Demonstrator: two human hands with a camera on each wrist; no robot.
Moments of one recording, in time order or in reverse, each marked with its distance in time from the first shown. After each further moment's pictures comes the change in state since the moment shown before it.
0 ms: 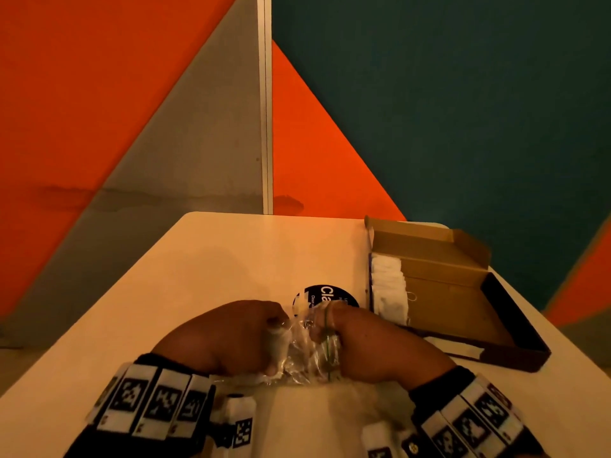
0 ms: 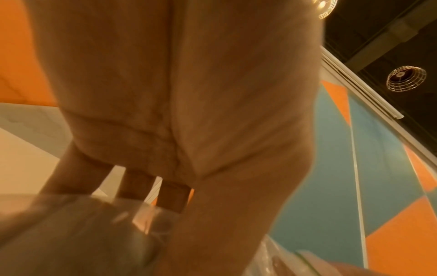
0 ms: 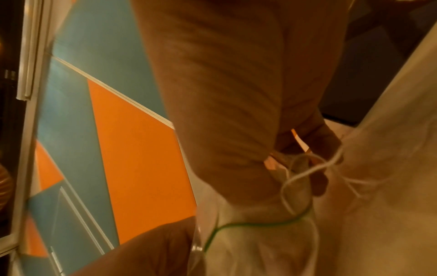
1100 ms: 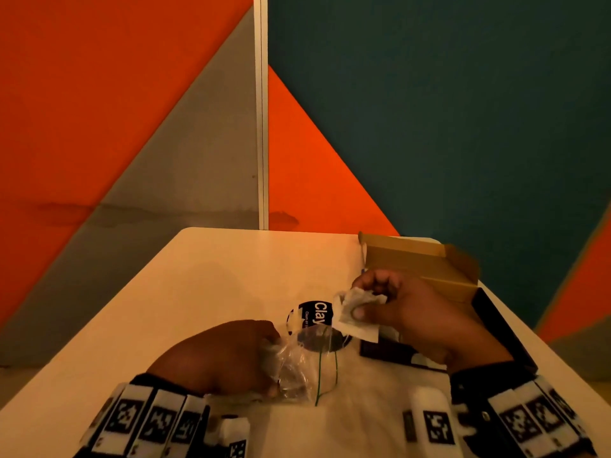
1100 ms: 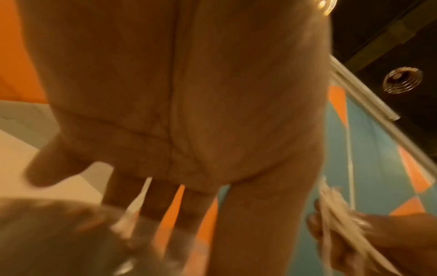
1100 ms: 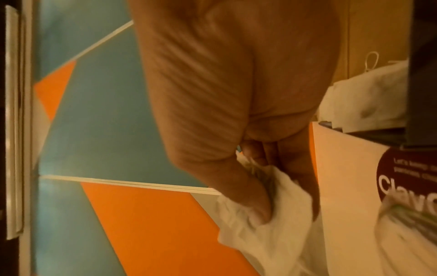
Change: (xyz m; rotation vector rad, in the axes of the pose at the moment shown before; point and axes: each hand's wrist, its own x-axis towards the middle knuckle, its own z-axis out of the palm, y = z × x) left_hand -0.004 0.004 -0.004 -0.113 -0.059 -0.093; right_hand -0.035 -0.001 -0.065 0.752 0.361 0.135
